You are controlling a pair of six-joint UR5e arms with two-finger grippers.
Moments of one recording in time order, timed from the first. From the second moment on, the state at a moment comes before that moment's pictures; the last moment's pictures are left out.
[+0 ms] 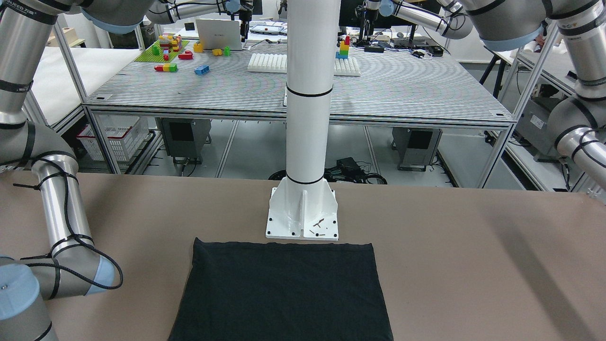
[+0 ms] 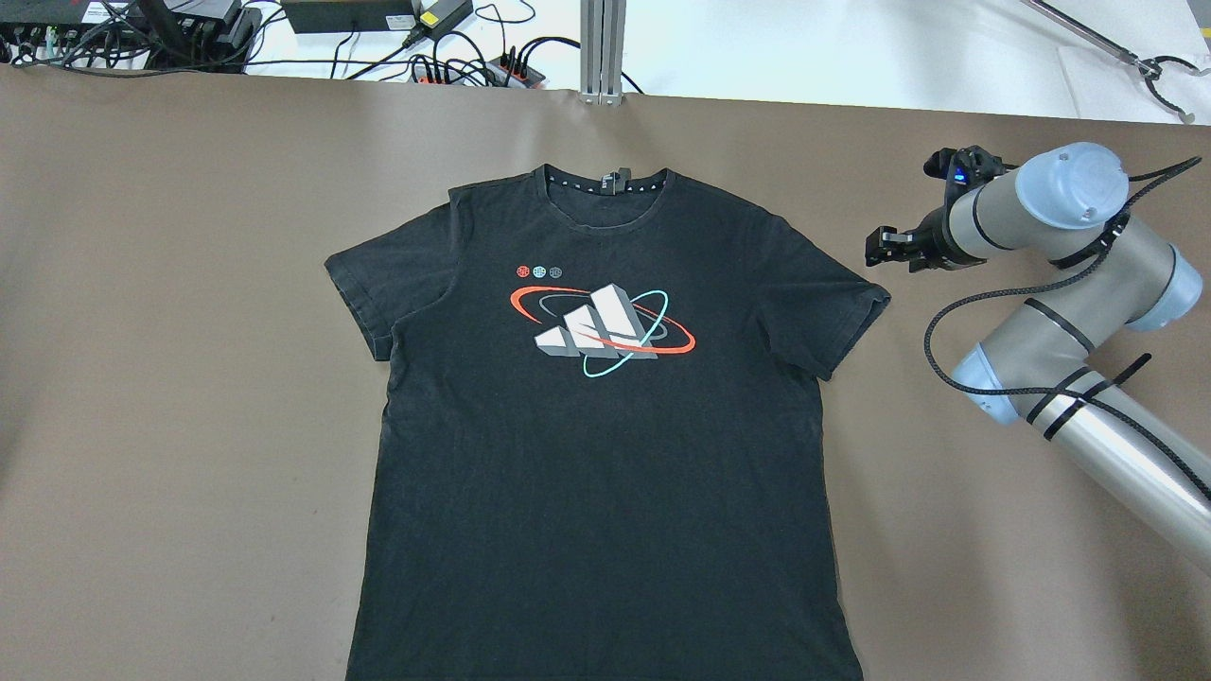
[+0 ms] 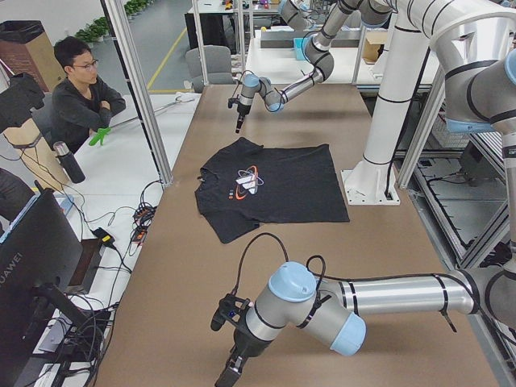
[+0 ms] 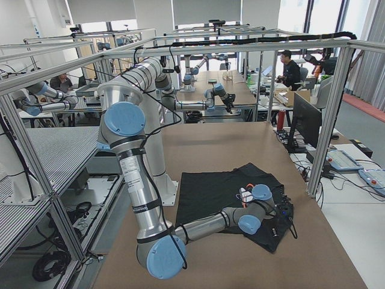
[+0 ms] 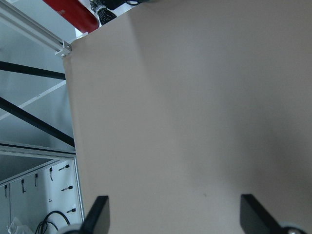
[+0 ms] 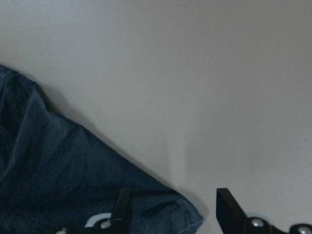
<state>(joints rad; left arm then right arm) -1.62 -1.52 -1.57 -2.19 -2.01 0.03 1.01 -1.12 1.29 -0.90 2.02 1.00</state>
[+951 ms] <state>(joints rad) -1.62 -1.53 -1.57 -2.19 -2.02 0.03 0.97 -1.11 1.21 -0.86 2.02 1.04</state>
